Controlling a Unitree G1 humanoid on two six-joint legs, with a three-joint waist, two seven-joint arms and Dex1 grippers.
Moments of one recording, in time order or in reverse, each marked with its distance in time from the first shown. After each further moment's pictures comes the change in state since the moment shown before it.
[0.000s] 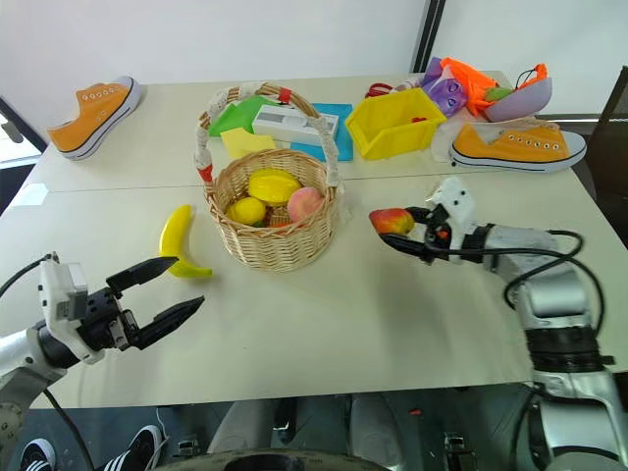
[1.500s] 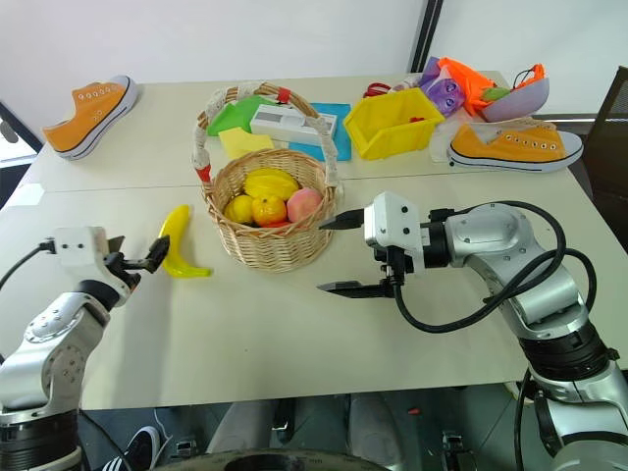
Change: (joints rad) left arm -0.370 -0.215 -0.114 0.222 0.305 0.319 0.697; right arm -0.111 -0.034 0.247 -0.304 -0.027 -0.129 0.111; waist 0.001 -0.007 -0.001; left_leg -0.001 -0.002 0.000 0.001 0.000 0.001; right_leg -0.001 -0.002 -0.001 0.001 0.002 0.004
